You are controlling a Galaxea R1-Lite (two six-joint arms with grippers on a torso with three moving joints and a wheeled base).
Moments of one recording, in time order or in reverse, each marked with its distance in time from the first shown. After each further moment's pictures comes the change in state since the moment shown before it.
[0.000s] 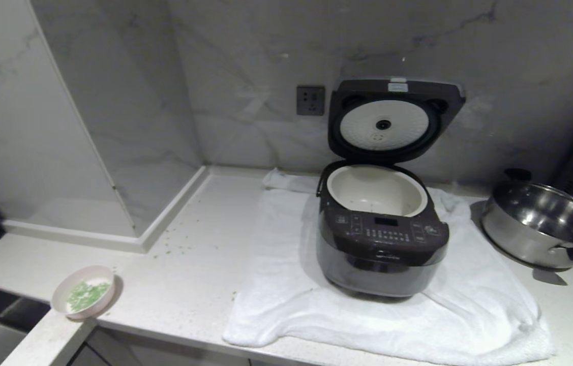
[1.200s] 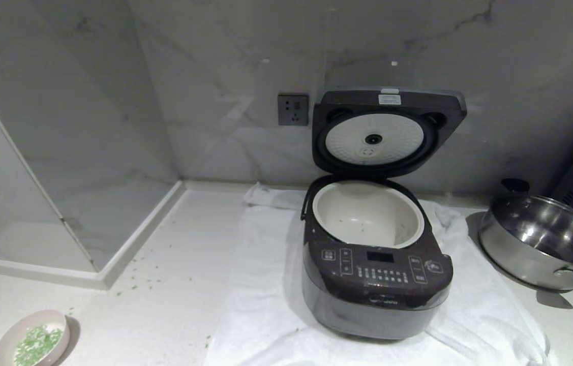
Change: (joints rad) left arm 0.000 0.000 0.000 0.000 0.000 -0.001; right arm 0.000 0.000 0.000 0.000 0.000 0.000
